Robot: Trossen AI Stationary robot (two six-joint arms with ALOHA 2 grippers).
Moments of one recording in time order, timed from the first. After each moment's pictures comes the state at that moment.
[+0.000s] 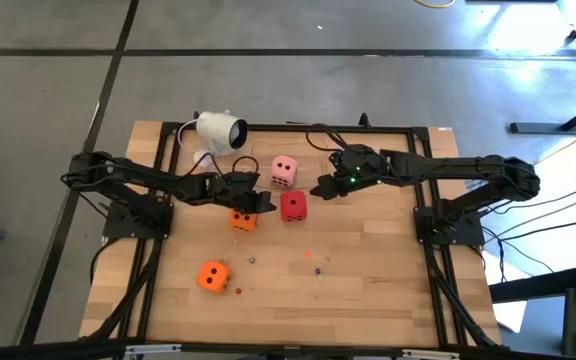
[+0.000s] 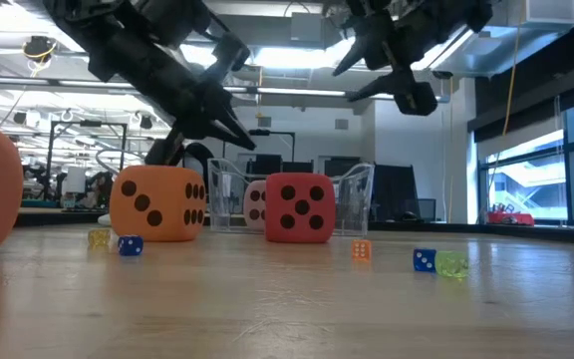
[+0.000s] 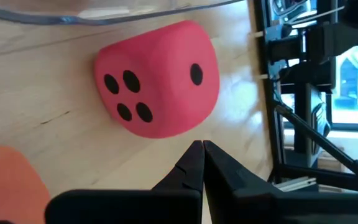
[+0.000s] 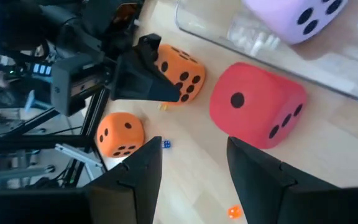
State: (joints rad) left arm 0.14 1.38 0.65 0.21 0.05 -1.29; right arm -0.13 1.35 0.99 -0.30 -0.18 1.04
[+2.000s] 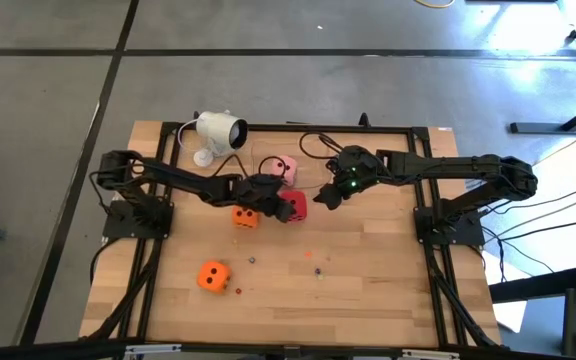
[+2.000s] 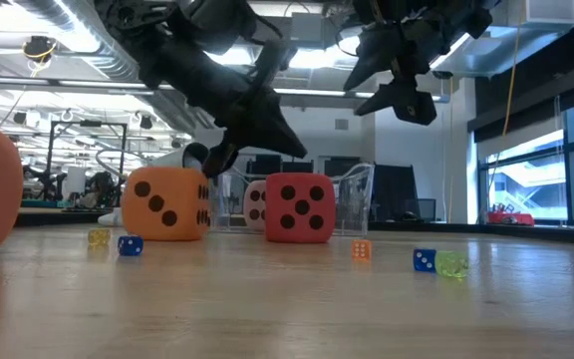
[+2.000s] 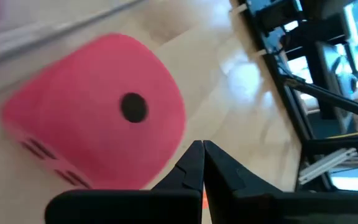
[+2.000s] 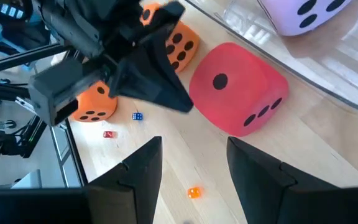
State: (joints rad) left arm 0.13 1.60 0.86 0.24 0.06 -0.99; right arm -0.14 1.37 0.99 -0.39 -0.23 0.80
